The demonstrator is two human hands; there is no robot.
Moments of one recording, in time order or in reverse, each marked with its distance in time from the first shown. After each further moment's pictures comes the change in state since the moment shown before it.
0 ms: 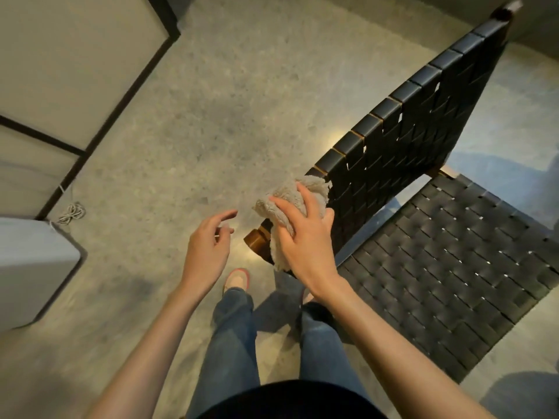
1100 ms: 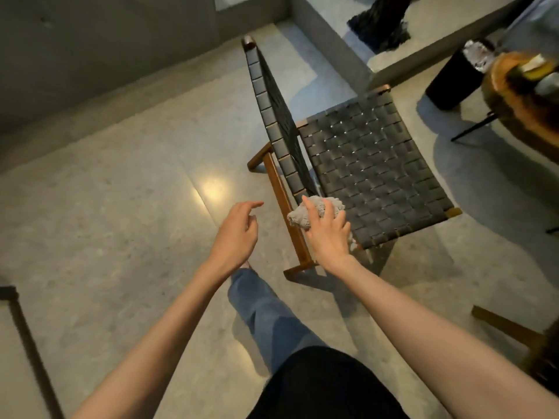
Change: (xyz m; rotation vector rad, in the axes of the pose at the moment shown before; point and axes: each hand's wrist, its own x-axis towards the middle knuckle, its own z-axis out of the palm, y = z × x) left_hand 0.197 0.127 -0.085 0.434 -0.896 0.923; right_hand 0.073 -0.081 0.079 -0.423 0.528 1.094
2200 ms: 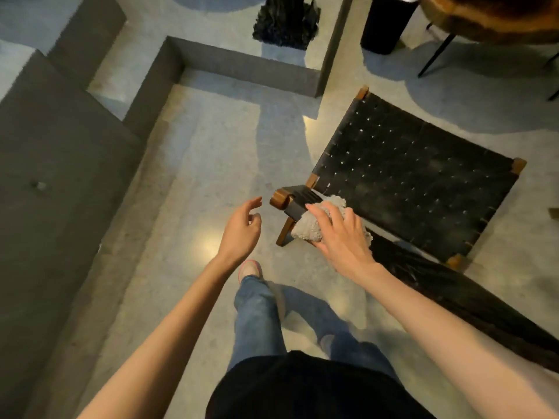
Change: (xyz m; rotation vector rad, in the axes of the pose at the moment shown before) left_hand 0.535 -0.001 -0.164 0.120 -0.545 0.287; right_hand 0.381 -0.165 -0.074 0.100 0.191 0.360
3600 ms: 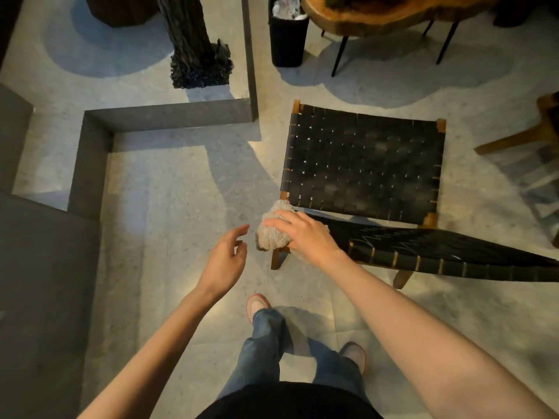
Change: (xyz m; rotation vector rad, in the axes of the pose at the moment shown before) left_hand 0.037 0.002 -0.066 0.173 -0.314 0.250; right_hand 0.058 -0.057 -0.023 0.328 -0.049 0.146
